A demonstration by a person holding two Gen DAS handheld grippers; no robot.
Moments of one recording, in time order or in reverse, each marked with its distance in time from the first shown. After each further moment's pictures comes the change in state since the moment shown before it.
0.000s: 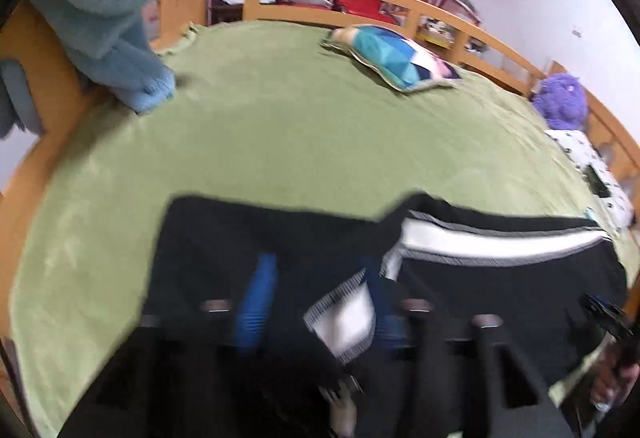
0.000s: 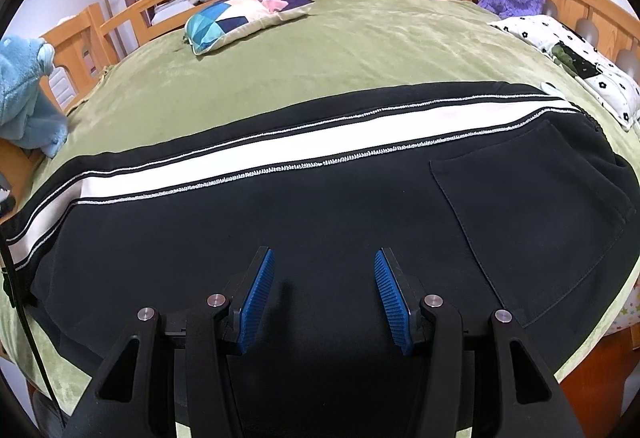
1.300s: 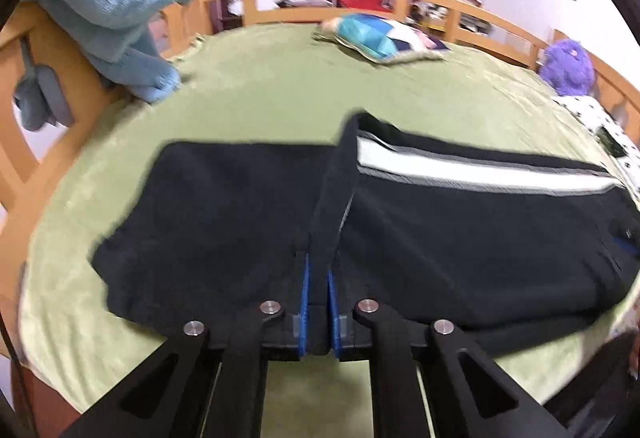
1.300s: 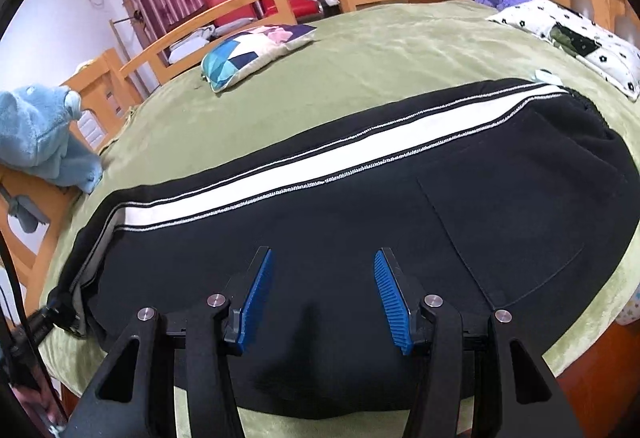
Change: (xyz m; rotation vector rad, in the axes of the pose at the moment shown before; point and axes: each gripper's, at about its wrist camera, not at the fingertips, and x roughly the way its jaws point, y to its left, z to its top) left arm -0.036 -0.092 -0.079 0.065 -0.040 0.180; right arm -0.033 -0.037 -0.006 0.105 -0.072 0.149
